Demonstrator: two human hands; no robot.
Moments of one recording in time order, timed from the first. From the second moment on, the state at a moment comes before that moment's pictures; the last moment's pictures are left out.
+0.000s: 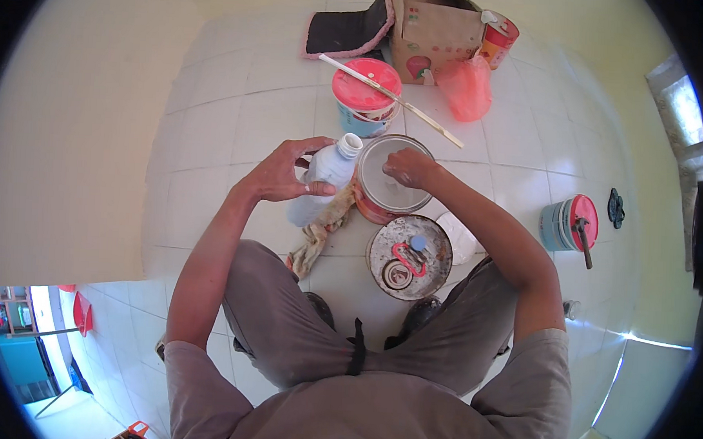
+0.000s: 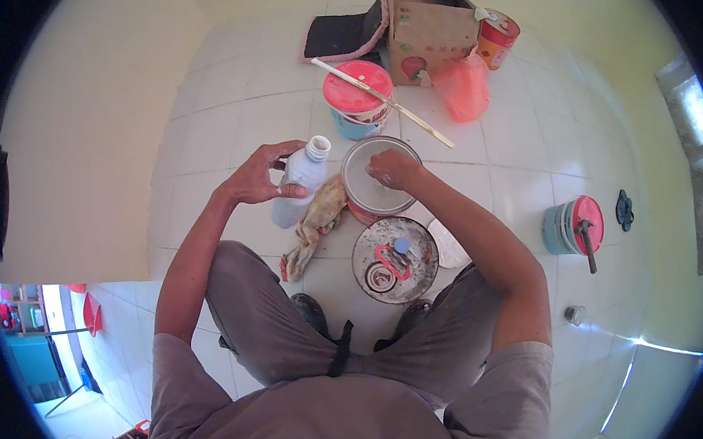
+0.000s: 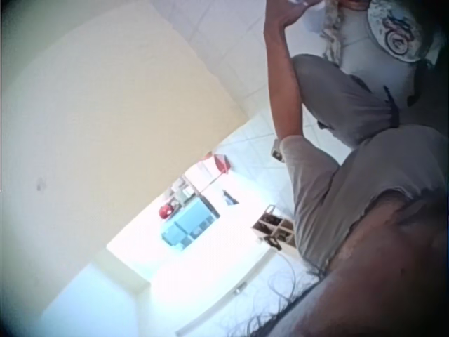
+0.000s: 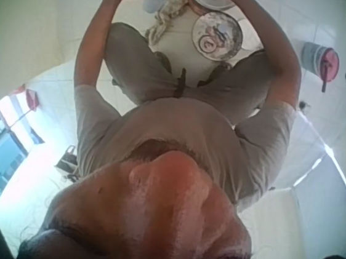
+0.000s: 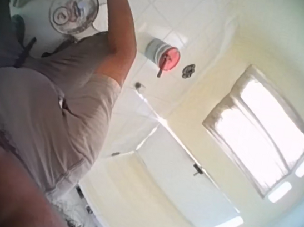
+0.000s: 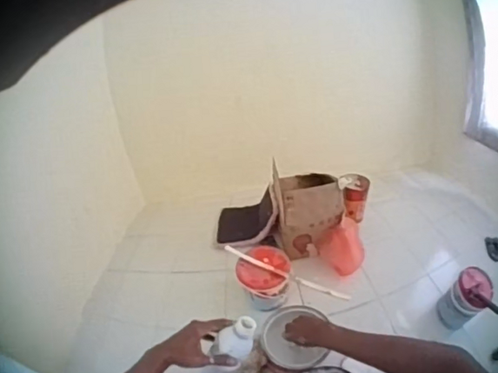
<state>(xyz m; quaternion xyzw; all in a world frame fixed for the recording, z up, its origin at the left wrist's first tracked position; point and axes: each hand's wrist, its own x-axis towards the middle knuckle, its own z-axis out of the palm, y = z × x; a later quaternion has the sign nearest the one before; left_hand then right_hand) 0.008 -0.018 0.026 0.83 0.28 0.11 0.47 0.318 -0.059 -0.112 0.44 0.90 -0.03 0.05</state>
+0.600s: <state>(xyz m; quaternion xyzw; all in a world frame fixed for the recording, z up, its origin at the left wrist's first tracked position) 0.005 -0.016 0.026 0.83 0.27 0.11 0.47 0.305 -0.057 -0.106 0.45 0.88 -0.04 0.12</state>
